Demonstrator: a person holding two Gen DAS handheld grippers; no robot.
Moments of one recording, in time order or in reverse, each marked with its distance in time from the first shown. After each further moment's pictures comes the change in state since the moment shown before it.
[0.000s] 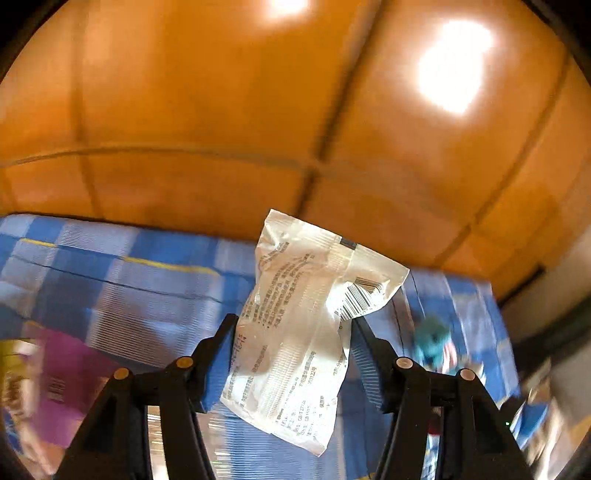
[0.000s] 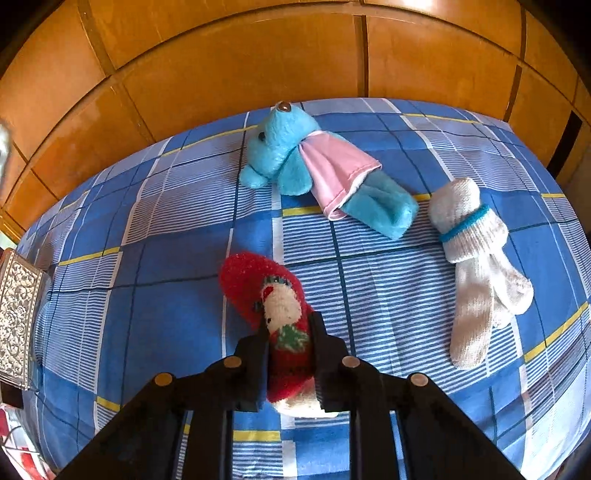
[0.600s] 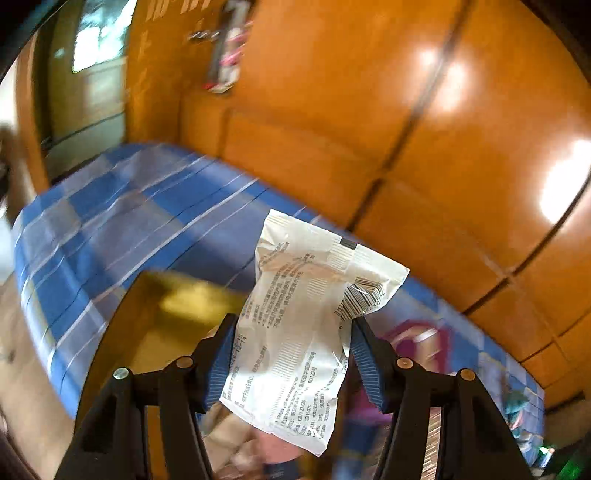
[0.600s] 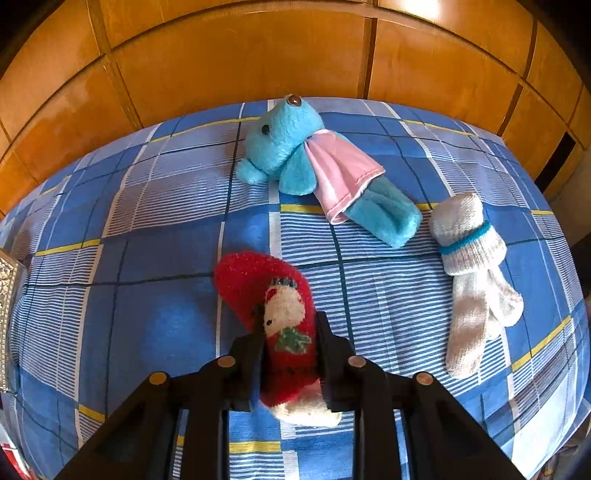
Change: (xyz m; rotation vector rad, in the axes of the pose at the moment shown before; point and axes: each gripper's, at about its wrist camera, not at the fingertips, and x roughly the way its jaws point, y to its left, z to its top) left arm -0.148 0.301 -0.092 -0.416 -0.140 0.334; right arm 0.010 0.017 0.005 -0.046 0.024 -0.115
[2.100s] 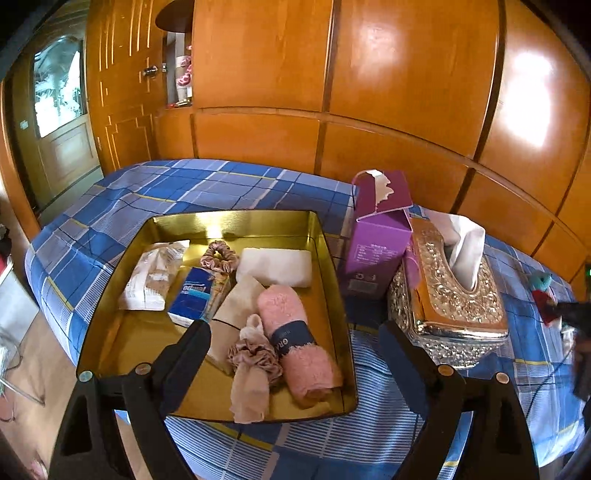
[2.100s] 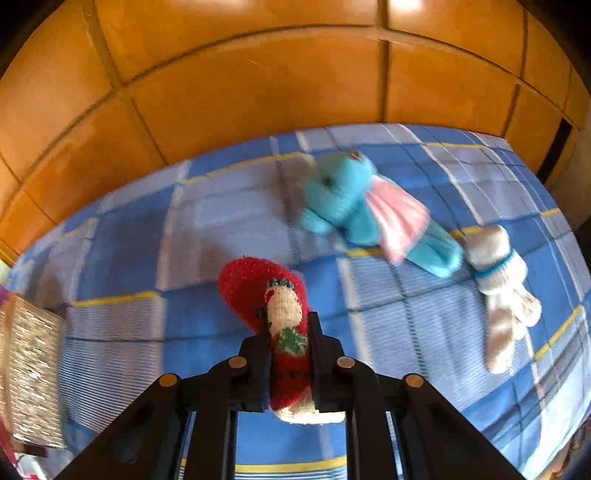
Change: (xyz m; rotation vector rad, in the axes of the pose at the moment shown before) left arm -0.057 -0.040 -0.153 0.313 -0.056 0.003; right arm -0.027 0.049 0.033 0.103 -0.059 0.091
